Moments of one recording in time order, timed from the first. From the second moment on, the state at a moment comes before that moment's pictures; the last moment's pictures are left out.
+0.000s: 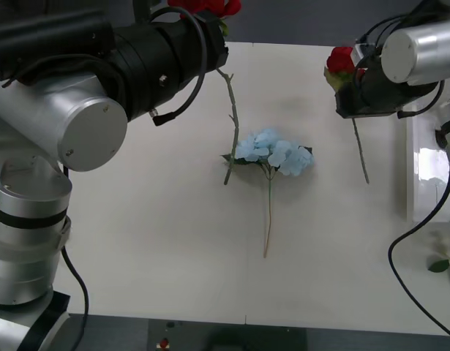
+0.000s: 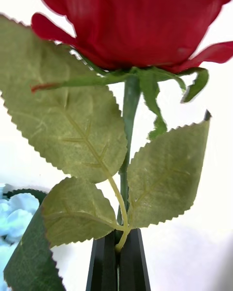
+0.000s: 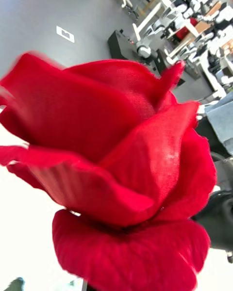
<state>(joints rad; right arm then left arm) -0.81 -0.51 0.06 -1.32 -0.50 1.48 1.43 -0.52 0.21 -0.19 -2.16 0.44 1.10 -0.95</state>
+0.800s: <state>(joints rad) -0.53 -0.78 -0.50 -1.52 -0.53 1.73 1.43 -0.51 0.02 -0.49 -2.12 0.24 0.90 -0.88</state>
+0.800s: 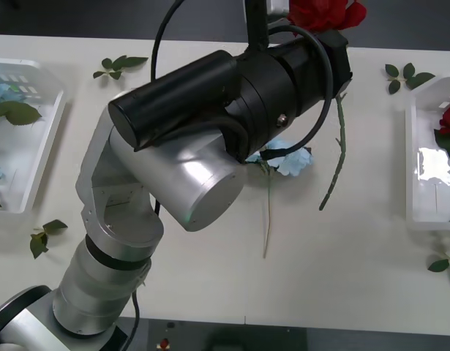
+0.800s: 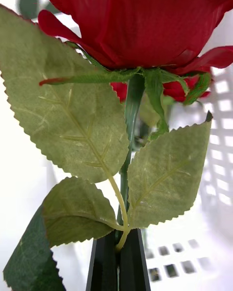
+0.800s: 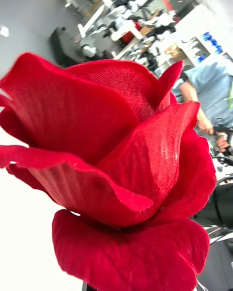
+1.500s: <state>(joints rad) -0.51 -0.79 -0.47 -1.15 -0.65 1.44 1.49 -0.51 0.06 -0.52 -2.08 0.06 0.79 -0.59</state>
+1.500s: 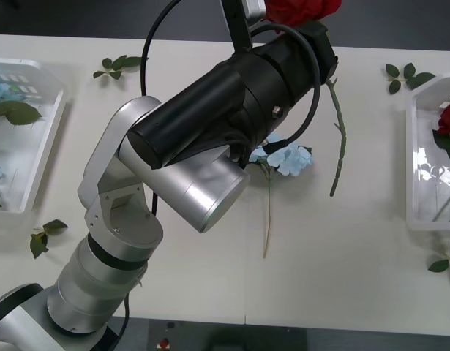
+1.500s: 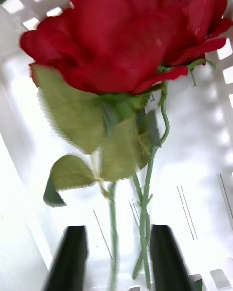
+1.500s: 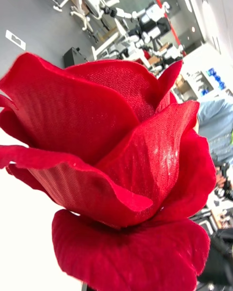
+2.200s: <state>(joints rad) -0.62 -0.84 -0.44 -1.25 -1.06 1.76 2.02 -0.51 0.06 -0.52 -2.08 0.04 0.79 -0.53</state>
